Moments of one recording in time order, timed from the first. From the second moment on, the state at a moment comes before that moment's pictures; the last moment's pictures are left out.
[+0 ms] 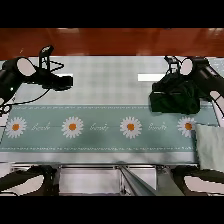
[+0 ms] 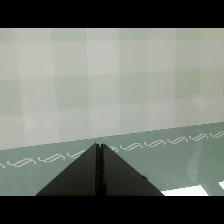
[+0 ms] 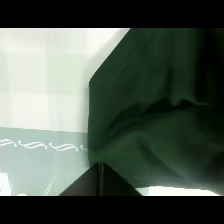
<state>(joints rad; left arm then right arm) -0.13 -1.32 1.18 1.28 -1.01 -1.59 0.15 -1.45 1.27 -1.49 1.18 1.72</state>
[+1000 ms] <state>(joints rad) -0.13 -1.32 1.18 1.28 -0.93 -1.59 0.15 -1.45 1.27 -1.49 1.04 1.73</state>
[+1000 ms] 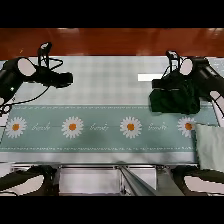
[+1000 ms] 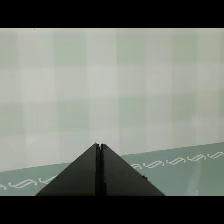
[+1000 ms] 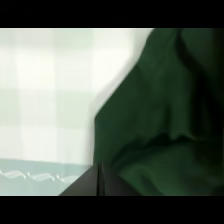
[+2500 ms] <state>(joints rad) -0.01 -0.97 0.80 1.25 -1.15 -1.51 -0.27 -1.49 1.41 -1.41 1.08 1.55</state>
